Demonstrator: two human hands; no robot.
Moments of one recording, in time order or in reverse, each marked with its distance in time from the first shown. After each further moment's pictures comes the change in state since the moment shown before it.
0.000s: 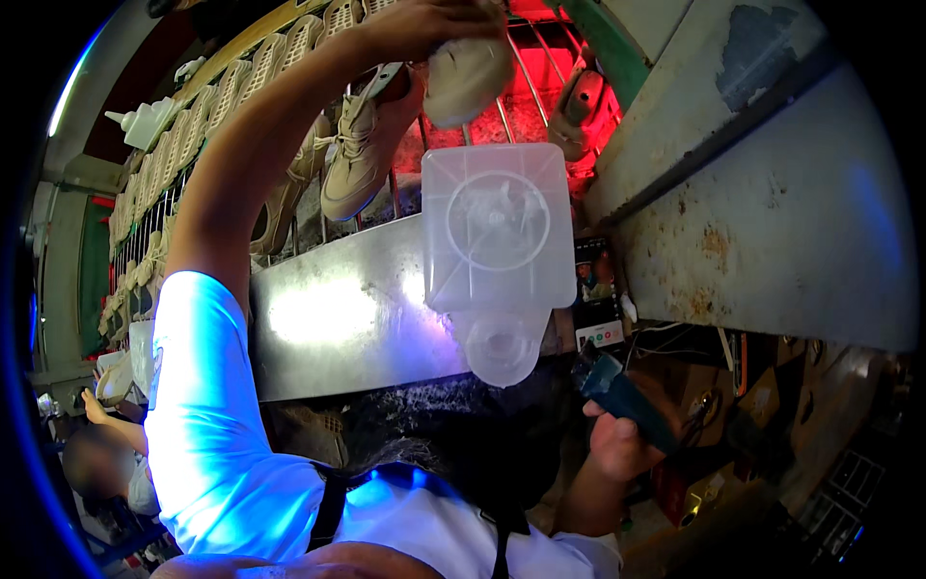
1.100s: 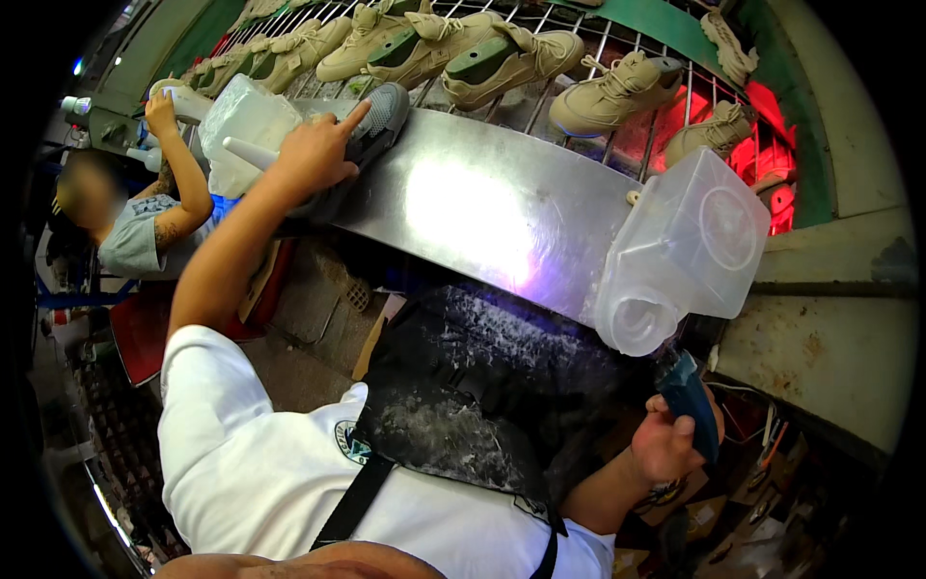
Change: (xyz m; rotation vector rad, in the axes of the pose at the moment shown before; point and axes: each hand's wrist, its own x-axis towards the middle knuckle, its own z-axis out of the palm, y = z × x) left_hand -0.305 0.341 -0.259 -0.066 -0.943 -1.515; right_hand -0.020 -0.009 0.025 0.282 -0.276 0.134
